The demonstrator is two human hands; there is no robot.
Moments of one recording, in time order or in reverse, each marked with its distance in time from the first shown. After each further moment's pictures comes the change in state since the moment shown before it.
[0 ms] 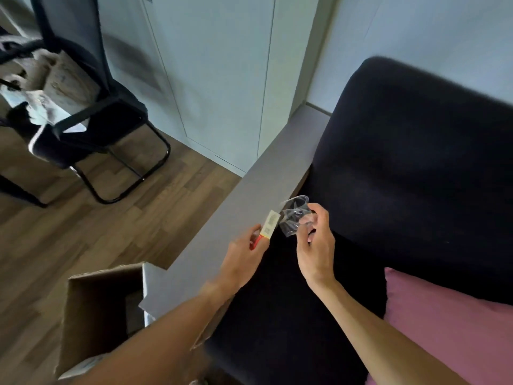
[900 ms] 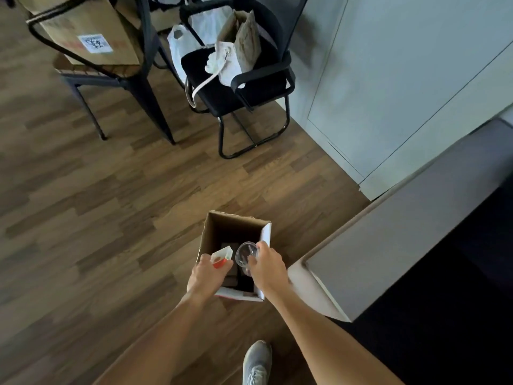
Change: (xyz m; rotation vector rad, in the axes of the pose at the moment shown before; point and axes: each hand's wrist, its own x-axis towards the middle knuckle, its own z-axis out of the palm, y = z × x) left_hand -0.184 -0.282 -0.274 0.019 0.393 -0.772; right_hand -0.231 -0.141 0.337 -0.425 -0.818 0.034
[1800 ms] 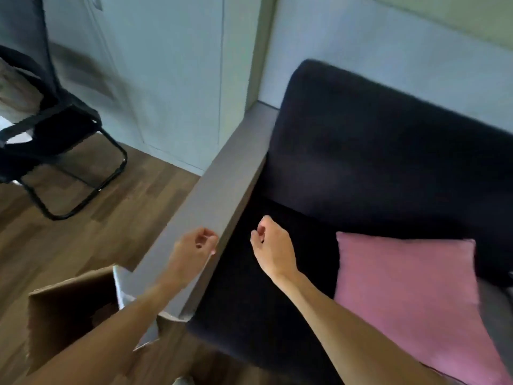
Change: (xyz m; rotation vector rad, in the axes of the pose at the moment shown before) left_hand -0.181 0.237 0.188 0.028 -0.391 0.799; right_hand -0.133 0.220 -0.284 0.160 0.601 0.225
